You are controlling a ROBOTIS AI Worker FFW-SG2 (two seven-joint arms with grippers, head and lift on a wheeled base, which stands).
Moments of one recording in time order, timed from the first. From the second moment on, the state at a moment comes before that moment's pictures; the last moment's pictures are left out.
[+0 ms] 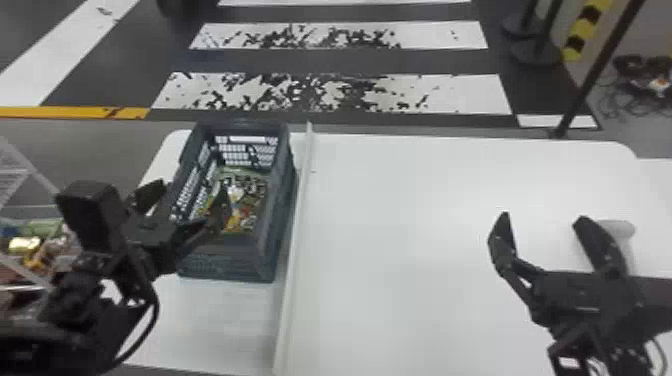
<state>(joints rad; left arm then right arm) 0.50 0.23 0.17 -2.22 0.22 0.42 -0.11 0.58 -0.06 0.06 -1.97 -0.04 -0.15 -0.09</state>
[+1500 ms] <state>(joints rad) -0.13 0.43 -0.14 -1.68 -0.27 0.74 -0.74 0.60 -0.07 0.05 -1.99 -0.05 -0.13 -0.09</state>
